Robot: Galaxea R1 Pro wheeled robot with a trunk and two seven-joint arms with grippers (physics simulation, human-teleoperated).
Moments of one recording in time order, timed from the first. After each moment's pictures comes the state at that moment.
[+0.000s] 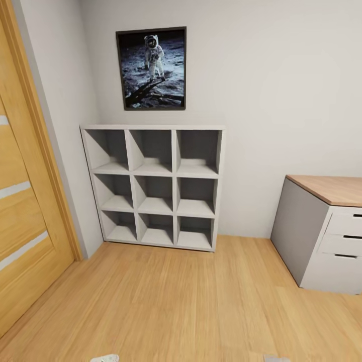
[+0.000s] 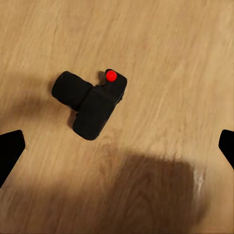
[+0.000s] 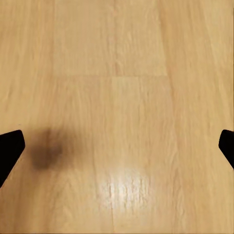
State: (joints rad) left arm -0.12 0.02 0.02 -0.69 0.15 0.25 0.07; right arm -0.16 0.00 -0.01 -0.56 -0.05 0.04 -0.22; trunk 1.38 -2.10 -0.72
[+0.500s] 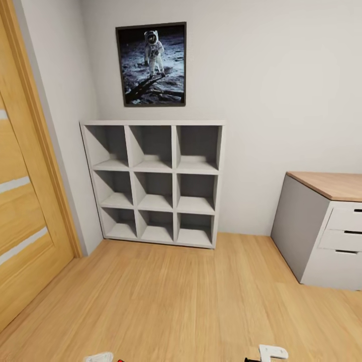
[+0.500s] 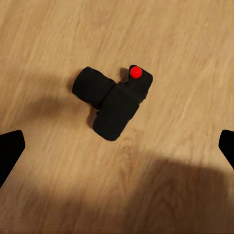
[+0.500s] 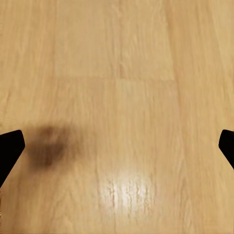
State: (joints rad) left arm -0.14 0.05 0.02 -0.67 0.16 0.25 0.12; right arm -0.23 0.00 0.00 -0.52 -0.04 0.06 -0.23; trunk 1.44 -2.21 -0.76
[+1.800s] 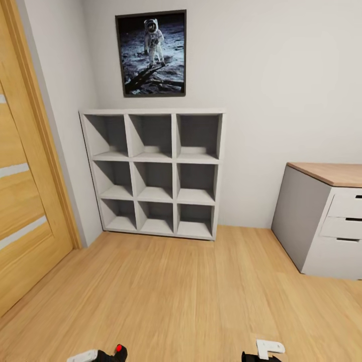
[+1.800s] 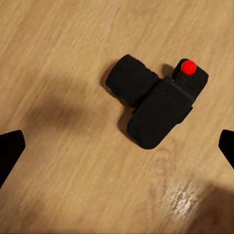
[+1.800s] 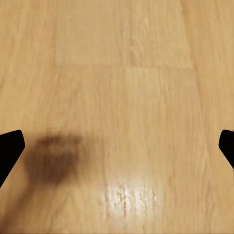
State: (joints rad) left arm -0.14 0.07 0.14 -0.66 0.16 0.18 0.12; right arm -0.23 0.01 0.00 -0.55 -0.04 0.05 -0.23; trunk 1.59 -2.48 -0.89
